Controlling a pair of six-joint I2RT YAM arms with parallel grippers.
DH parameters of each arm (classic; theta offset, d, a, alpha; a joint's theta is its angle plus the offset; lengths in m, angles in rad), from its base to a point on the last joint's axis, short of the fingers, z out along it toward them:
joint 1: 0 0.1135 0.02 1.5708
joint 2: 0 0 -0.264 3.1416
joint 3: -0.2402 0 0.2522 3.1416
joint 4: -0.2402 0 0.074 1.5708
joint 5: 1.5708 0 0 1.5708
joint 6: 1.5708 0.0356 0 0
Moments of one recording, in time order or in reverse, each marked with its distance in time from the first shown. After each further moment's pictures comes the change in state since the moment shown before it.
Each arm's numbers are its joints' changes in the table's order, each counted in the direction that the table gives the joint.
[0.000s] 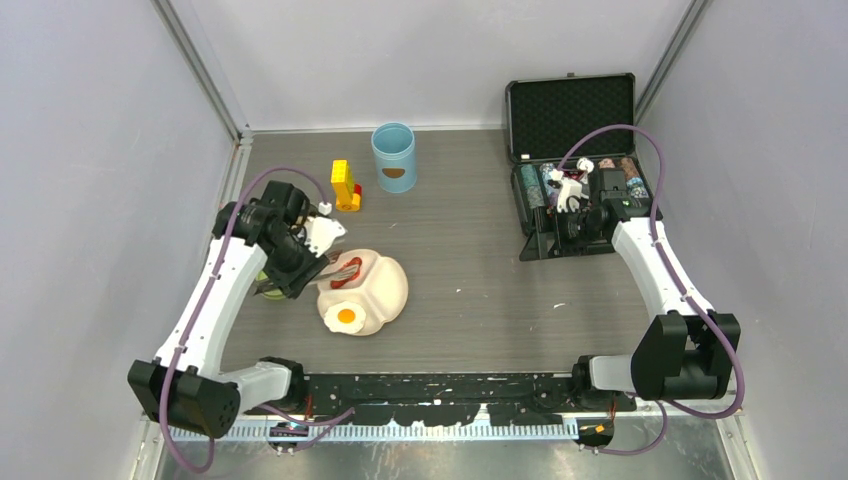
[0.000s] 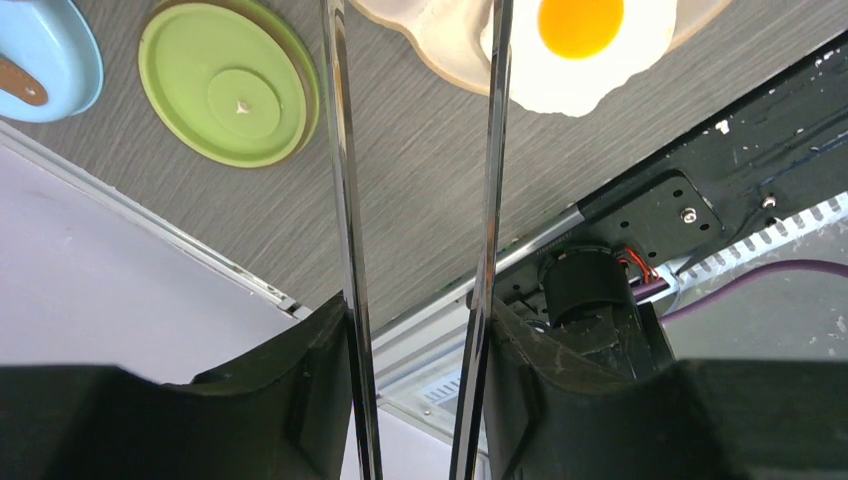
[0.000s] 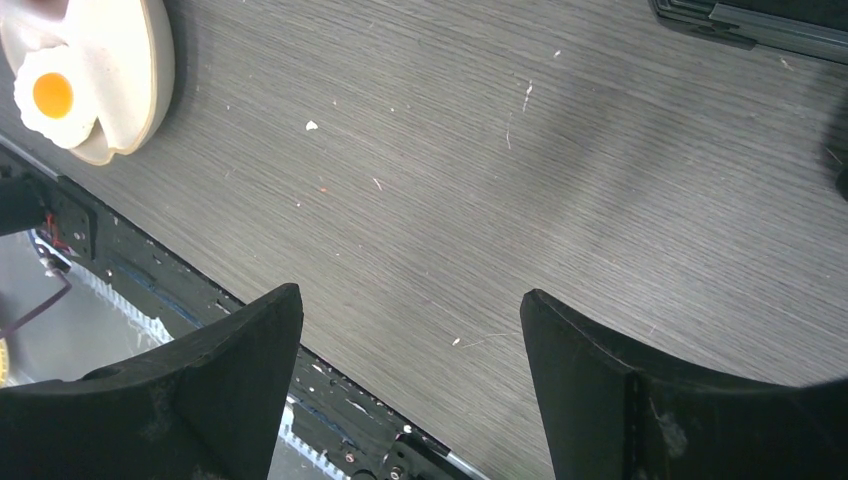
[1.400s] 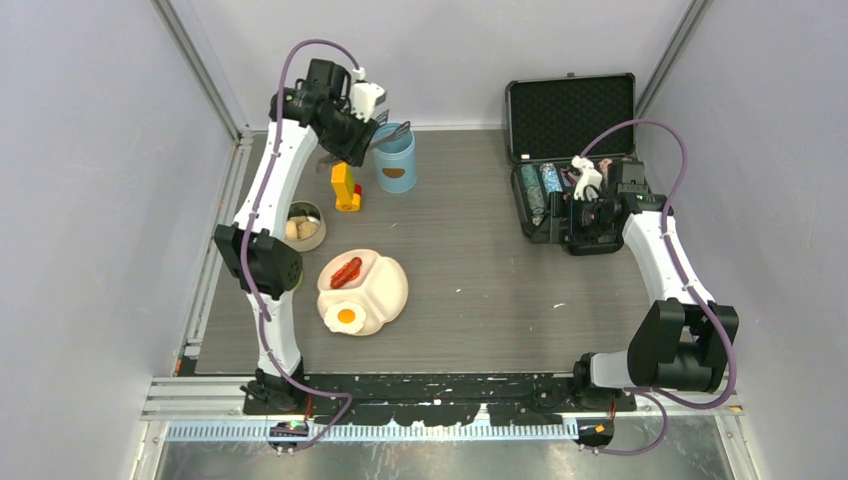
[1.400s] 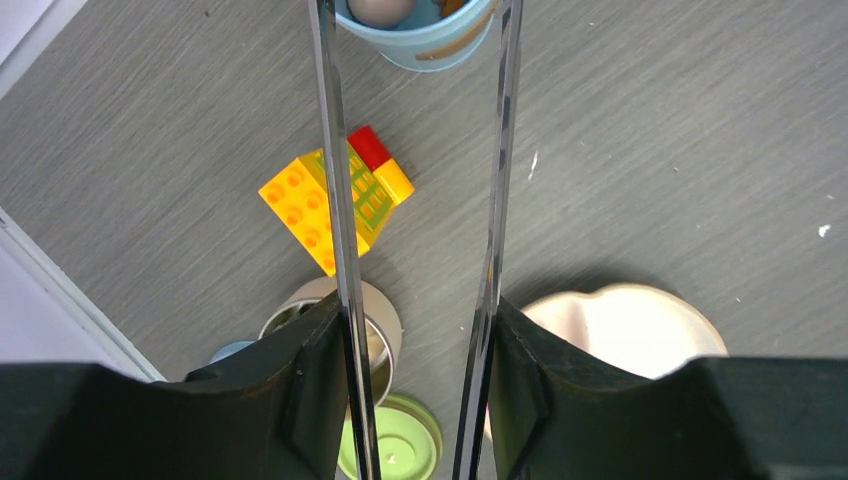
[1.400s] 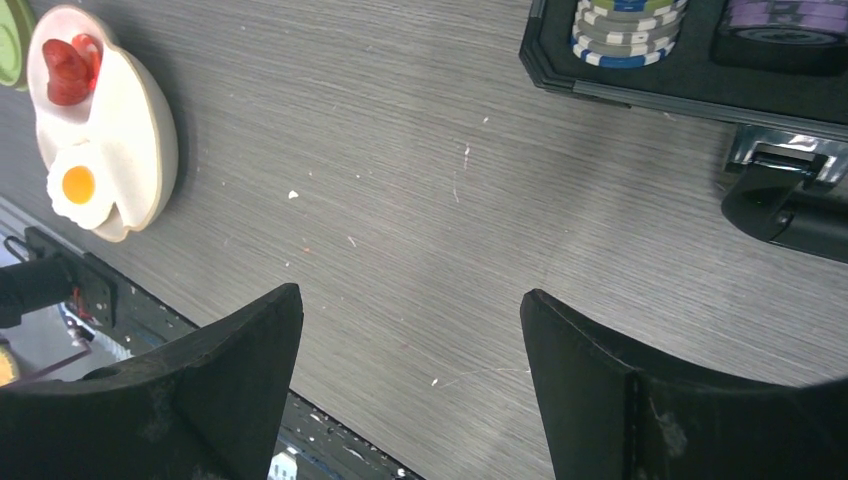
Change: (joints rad) left arm -0.044 -0.880 -1.089 0.208 0.119 -0.217; right arm -0.111 -0.047 -0.028 0.089 -0.024 0.038
